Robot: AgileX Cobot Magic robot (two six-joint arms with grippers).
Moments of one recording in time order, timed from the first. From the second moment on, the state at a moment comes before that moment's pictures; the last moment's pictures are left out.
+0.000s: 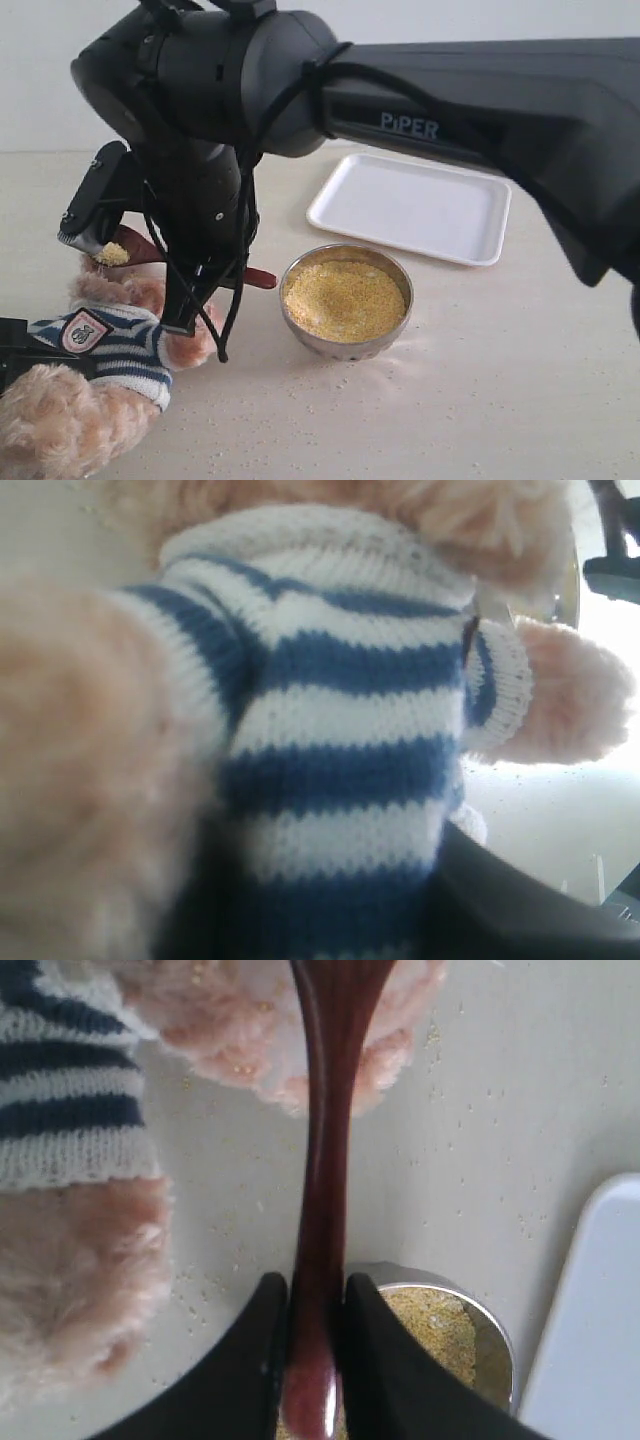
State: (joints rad) left arm 0.31 1.47 -0.36 -1.35 0.89 1.29; right arm 1.02 2.16 -1.94 -0.26 1.22 -0.34
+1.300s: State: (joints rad) left arm 0.31 1.47 -0.36 -1.35 0.89 1.29; right arm 1.13 2.18 -1.81 -0.62 1.22 -0.22
